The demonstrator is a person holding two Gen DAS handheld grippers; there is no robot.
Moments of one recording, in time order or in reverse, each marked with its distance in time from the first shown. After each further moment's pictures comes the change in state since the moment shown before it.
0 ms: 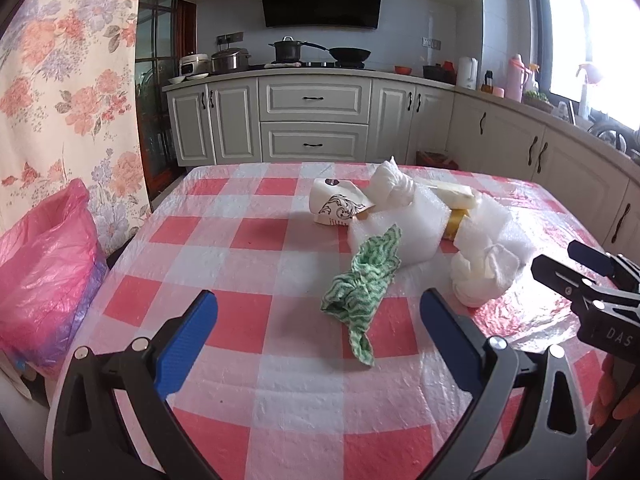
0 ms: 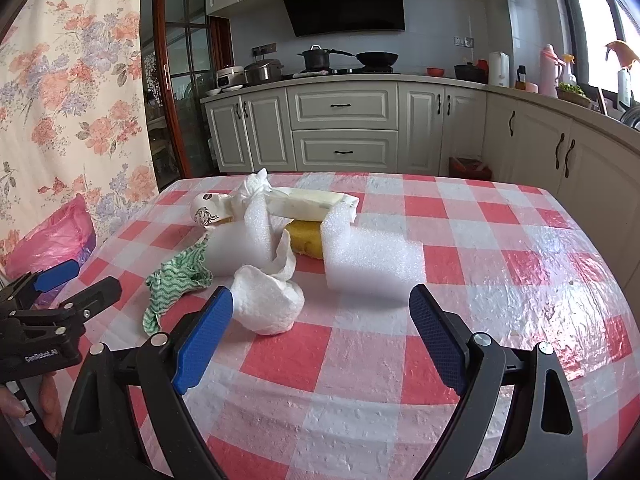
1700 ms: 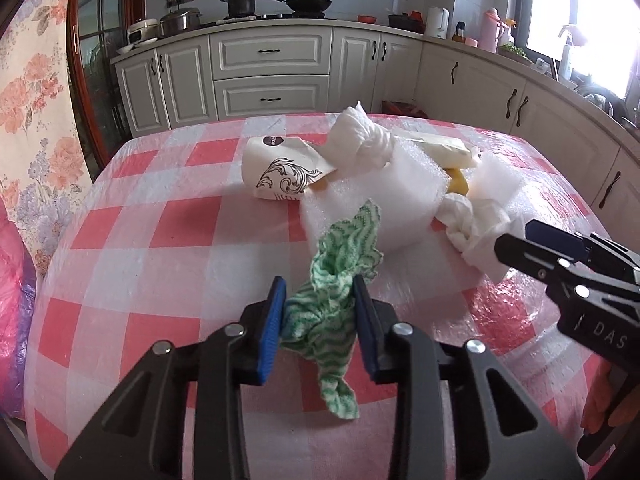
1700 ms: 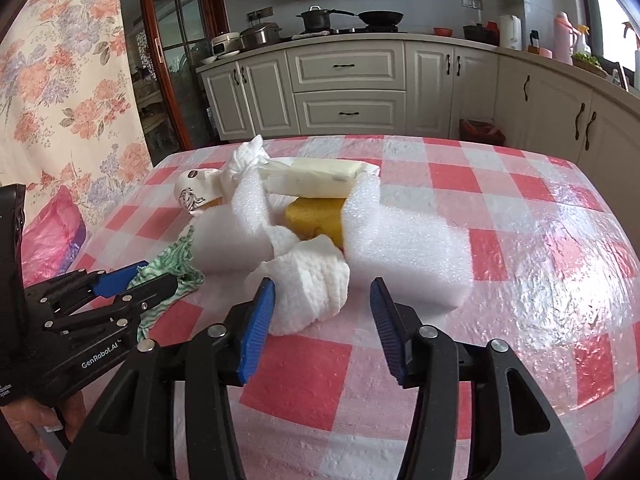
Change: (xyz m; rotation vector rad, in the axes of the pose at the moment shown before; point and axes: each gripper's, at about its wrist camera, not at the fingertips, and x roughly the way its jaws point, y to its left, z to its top) left arm 0.084 -0.018 0.015 0.069 0.183 -0.141; right arm 0.052 0.001 0.013 0.027 0.149 0.035
